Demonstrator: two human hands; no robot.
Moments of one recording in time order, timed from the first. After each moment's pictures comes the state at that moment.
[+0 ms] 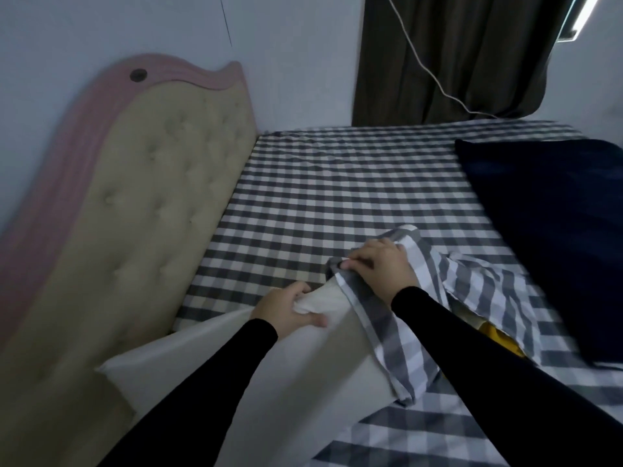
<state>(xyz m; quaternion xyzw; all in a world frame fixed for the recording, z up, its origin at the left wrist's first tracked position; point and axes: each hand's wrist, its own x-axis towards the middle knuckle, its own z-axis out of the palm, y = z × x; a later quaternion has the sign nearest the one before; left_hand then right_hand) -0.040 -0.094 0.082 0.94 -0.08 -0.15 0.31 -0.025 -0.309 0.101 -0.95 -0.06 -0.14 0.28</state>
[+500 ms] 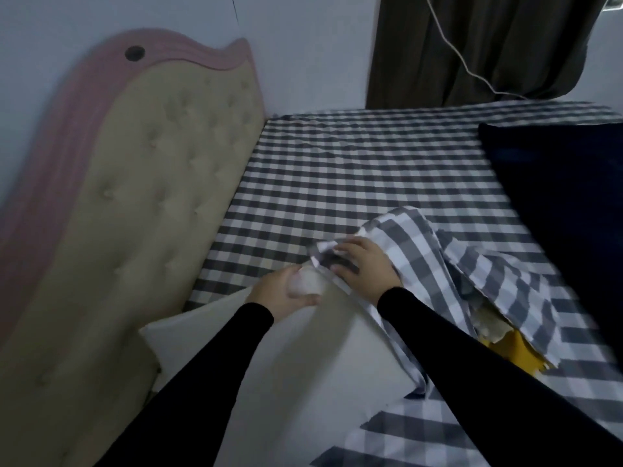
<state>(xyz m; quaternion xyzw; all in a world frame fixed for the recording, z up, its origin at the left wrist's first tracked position) 0.019 -0.071 0.066 0.95 -0.02 -0.17 0.26 0.023 -0.270 0.061 -0.93 -0.06 -0.08 0.35</state>
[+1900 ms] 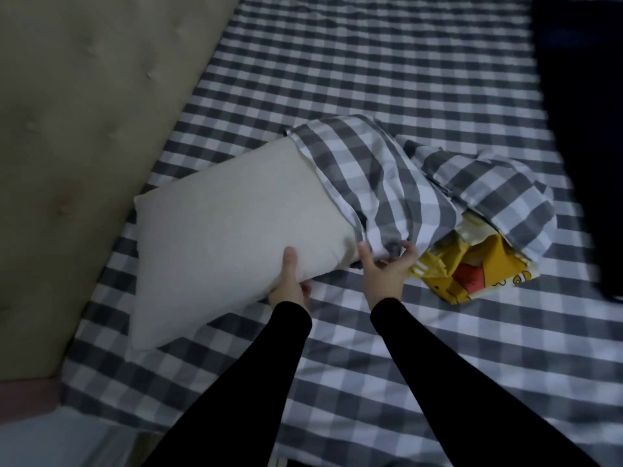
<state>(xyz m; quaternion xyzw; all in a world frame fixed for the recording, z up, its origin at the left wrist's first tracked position) -0.120 -0.200 -0.111 0.38 0.50 0.01 0.78 -0.109 -0.324 -0.117 -0.66 0.31 -0.12 0.68</state>
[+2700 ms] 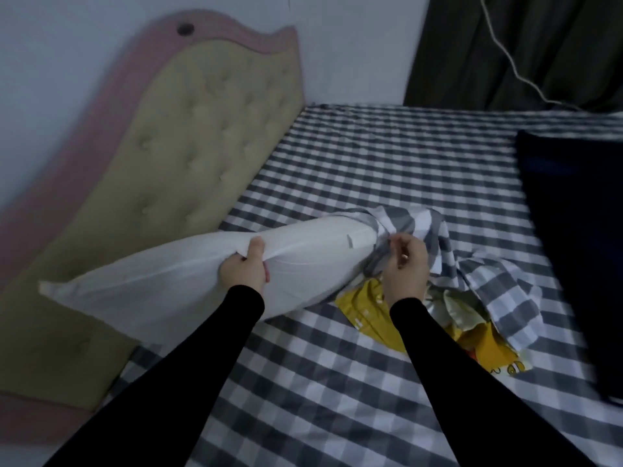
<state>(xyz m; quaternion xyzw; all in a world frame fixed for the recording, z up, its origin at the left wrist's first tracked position) -0.078 -0.125 0.082 0.68 0.38 0.15 0.61 -0.057 -0.347 0.049 -0.78 0.08 -0.27 0.56</state>
